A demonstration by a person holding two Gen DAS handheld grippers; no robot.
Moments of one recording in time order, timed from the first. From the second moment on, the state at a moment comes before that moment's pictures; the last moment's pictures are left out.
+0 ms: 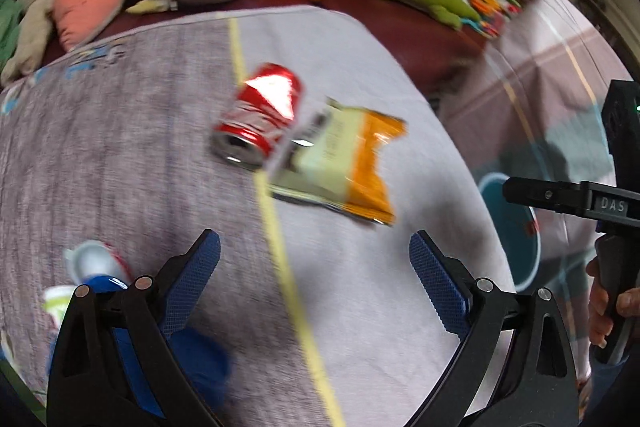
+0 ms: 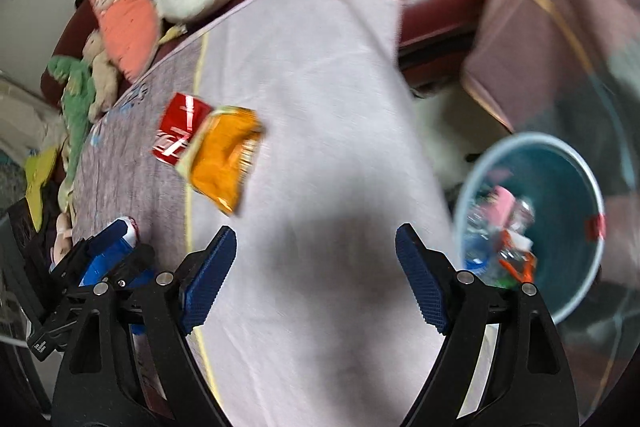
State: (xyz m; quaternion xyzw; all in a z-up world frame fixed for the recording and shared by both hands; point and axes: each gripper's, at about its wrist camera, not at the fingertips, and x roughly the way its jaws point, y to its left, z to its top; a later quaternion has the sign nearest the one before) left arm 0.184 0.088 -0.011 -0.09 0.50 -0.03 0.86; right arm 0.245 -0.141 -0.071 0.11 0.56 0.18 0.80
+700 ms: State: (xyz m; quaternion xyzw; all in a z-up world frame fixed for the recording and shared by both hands) left arm 0.224 0.174 -0.014 -0.13 0.52 0.02 0.84; right arm 0.331 -0.023 -0.133 0.11 0.61 0.20 0.76
